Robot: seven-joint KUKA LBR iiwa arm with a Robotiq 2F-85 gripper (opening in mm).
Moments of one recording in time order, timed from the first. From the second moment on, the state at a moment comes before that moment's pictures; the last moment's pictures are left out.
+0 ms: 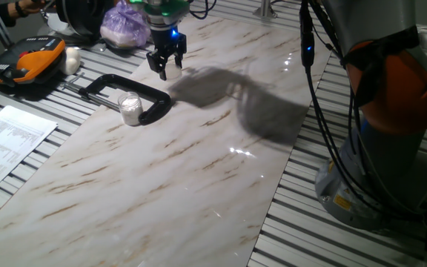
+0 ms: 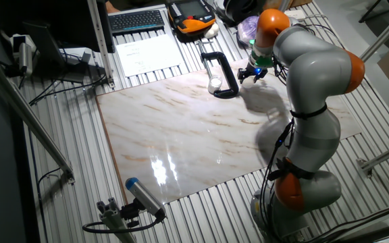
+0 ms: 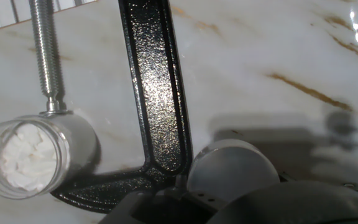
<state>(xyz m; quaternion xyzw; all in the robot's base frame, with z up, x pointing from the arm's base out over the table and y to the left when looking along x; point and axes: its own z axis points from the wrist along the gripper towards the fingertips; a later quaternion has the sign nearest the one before) 0.604 -0.118 0.095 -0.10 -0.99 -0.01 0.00</state>
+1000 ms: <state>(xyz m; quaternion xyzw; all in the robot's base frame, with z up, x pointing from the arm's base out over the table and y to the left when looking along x) 0.600 -0.117 0.072 -0.11 -0.99 -0.01 0.00</state>
